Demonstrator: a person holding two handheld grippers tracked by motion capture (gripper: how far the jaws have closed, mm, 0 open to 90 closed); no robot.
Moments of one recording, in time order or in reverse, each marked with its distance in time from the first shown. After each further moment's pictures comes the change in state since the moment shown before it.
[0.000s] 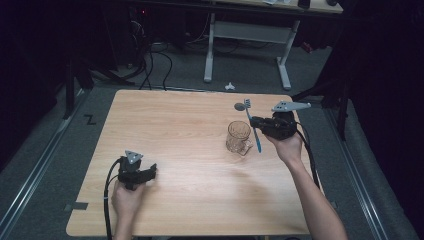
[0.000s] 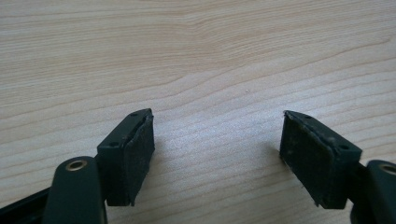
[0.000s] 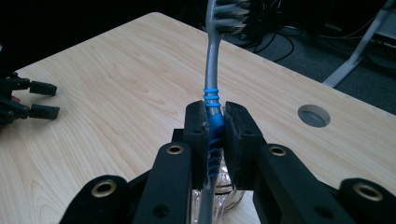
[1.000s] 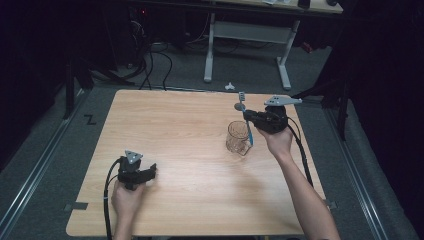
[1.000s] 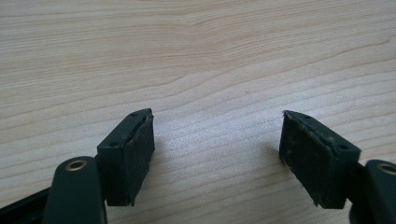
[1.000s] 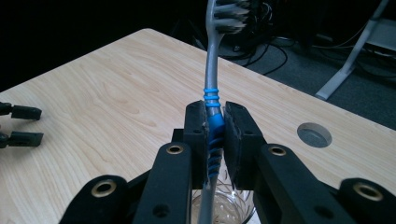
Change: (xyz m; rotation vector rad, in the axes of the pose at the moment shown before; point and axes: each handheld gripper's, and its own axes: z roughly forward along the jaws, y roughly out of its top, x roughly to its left) left arm 0.000 0.000 0.000 -0.001 -0.002 -0.002; right arm -0.003 0.010 0.027 -0.049 -0.025 0.022
